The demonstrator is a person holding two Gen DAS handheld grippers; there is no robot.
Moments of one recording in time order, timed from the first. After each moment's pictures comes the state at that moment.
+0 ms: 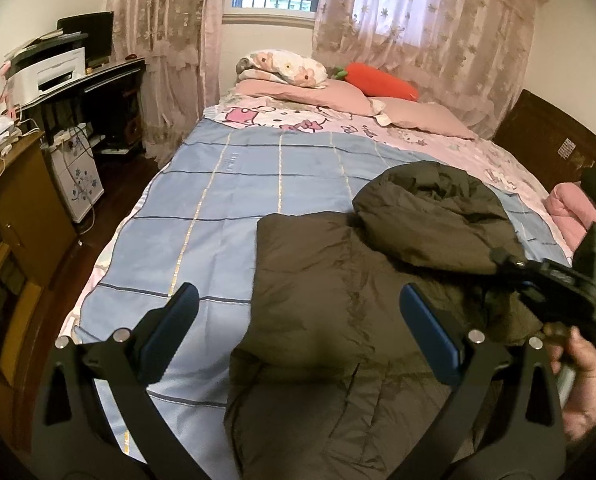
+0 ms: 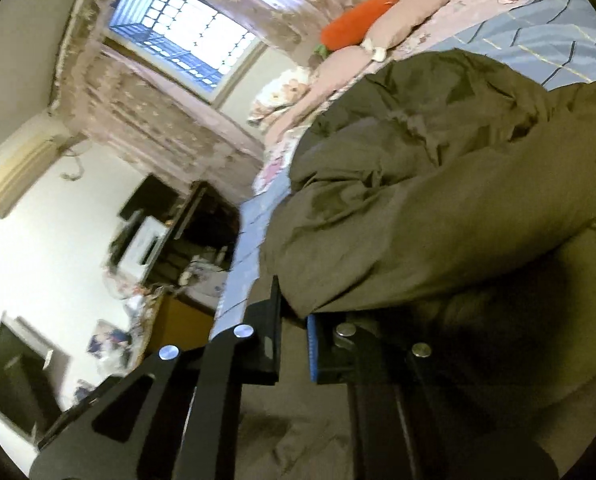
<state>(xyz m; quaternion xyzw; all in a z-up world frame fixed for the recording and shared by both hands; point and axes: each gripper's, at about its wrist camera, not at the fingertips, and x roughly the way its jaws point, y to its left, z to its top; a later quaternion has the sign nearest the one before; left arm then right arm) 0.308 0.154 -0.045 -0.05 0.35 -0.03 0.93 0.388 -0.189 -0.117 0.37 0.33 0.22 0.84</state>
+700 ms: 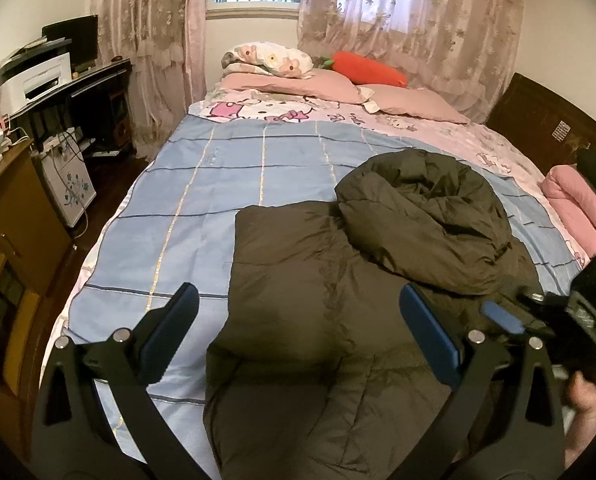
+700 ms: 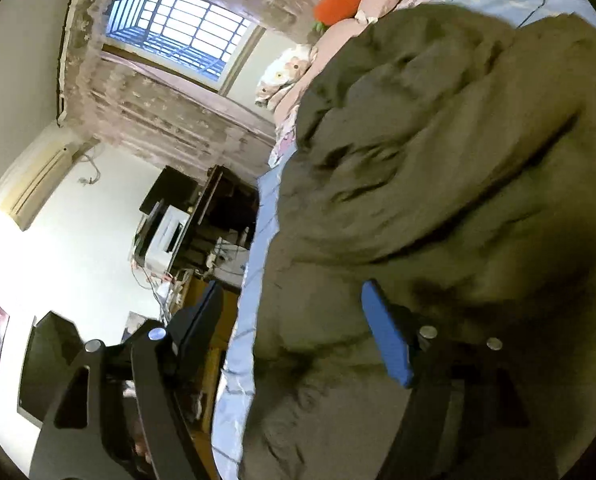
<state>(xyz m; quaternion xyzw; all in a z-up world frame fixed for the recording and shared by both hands) 0.315 0.127 -0.054 -0.03 0.36 -0.04 0.93 0.363 -0.163 -0.143 0.43 0.36 0.24 0.80</state>
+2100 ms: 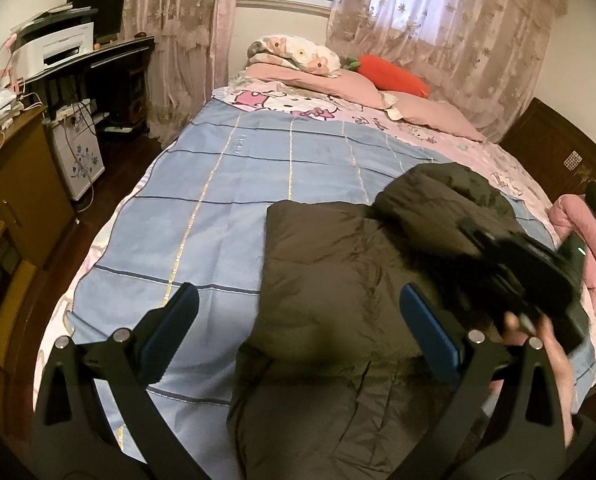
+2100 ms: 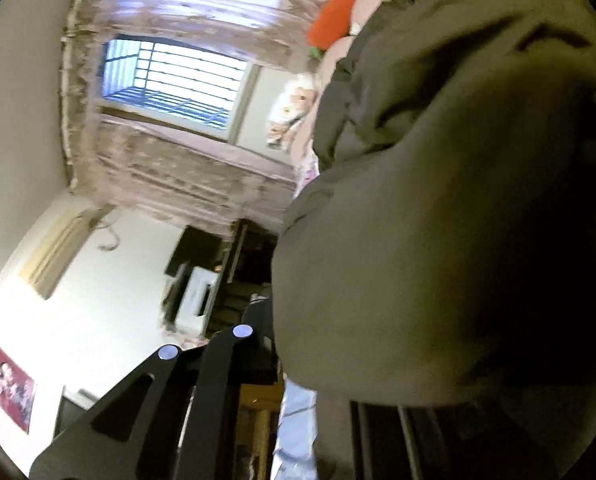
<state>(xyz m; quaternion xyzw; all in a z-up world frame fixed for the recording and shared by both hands) 0.322 0.174 -0.062 -0.08 0.37 -0.02 0.92 0.406 -0.131 -0.136 0.52 0.28 0.23 0.77</state>
